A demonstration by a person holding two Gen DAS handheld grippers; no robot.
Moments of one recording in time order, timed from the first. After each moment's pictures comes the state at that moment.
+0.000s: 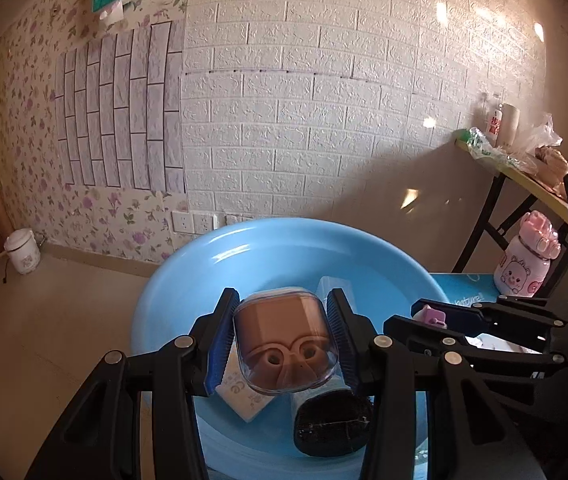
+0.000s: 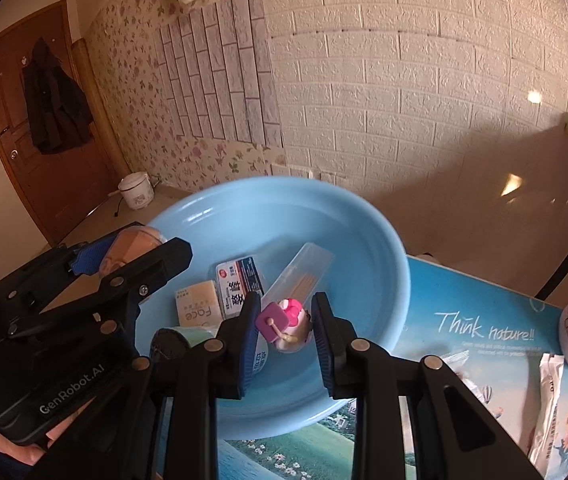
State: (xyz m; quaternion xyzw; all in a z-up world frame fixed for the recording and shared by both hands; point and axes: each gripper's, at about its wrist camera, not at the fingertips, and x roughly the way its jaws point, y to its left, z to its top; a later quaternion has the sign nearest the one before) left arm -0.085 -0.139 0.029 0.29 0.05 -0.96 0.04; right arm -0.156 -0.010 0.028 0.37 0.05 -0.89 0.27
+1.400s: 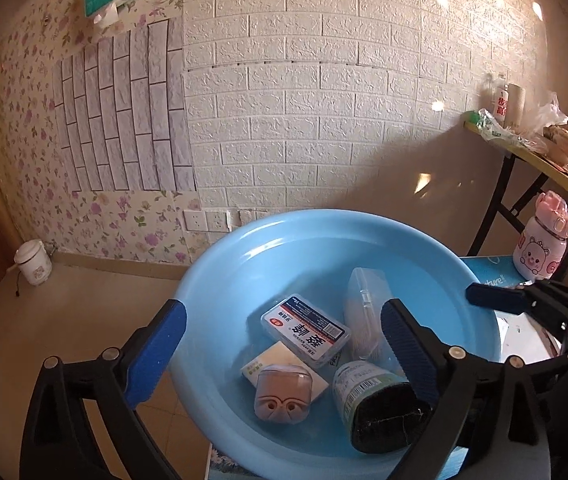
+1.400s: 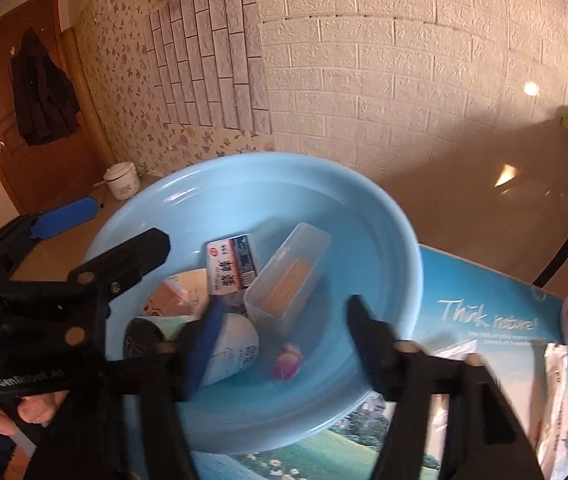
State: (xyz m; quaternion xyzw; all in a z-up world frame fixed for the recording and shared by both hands) left arm -0.088 -0.161 0.032 0.30 0.01 -0.95 0.05; right arm -0.145 -0.014 0.012 0.37 0.07 -0.90 0.24
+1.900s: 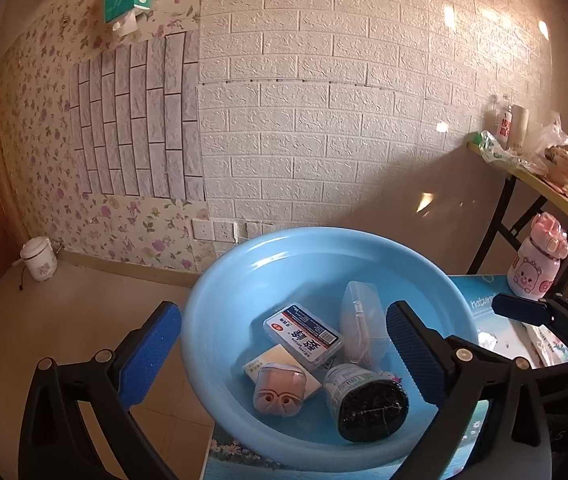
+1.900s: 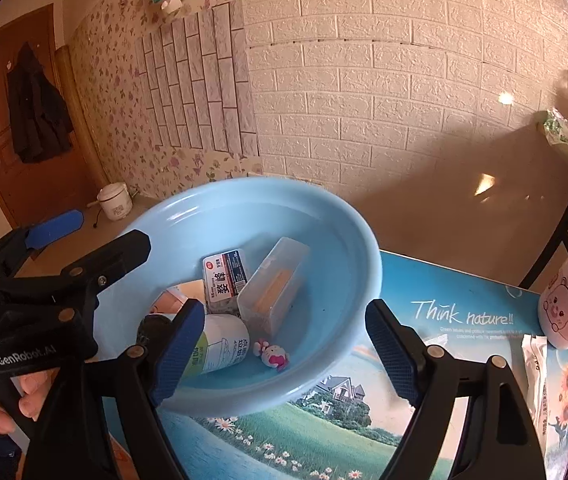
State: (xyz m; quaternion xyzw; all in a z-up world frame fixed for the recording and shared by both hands) left arm -0.067 -0.158 0.048 0.28 0.04 -0.96 0.06; right arm -0.118 0.013 0.035 0.34 0.04 -0.91 0.21
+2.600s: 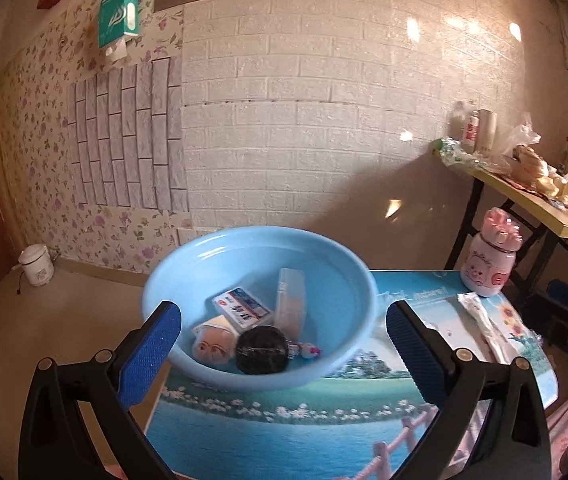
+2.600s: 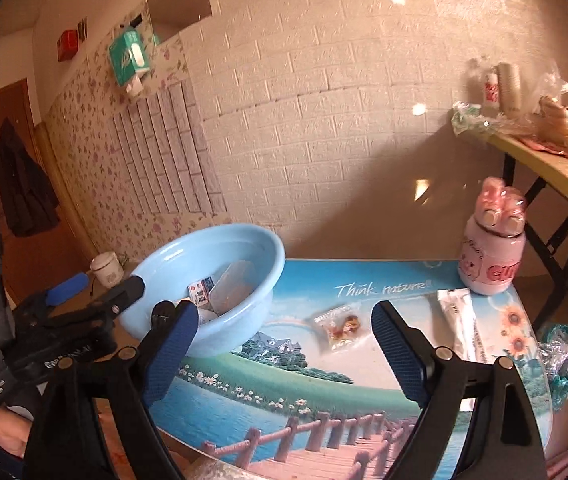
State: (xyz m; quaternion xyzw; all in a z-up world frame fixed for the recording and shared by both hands) left arm 0.001 -0.076 0.070 0.25 0.03 -0.97 0.04; right arm -0.002 0.134 0.085 0.25 -0.05 -0.95 0.16
